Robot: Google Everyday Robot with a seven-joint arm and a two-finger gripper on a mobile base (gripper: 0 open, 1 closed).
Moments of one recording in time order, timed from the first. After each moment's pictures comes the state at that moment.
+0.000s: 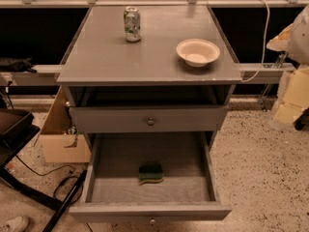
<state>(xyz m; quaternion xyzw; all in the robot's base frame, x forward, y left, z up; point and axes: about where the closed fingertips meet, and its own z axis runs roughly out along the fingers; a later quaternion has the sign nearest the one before) 0.438 -0.216 0.977 -0.60 0.78 -0.04 0.16</state>
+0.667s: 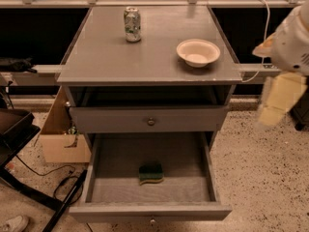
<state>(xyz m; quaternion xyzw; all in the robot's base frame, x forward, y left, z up) 0.451 -0.202 0.958 -0.61 0.77 -0.02 0.16</state>
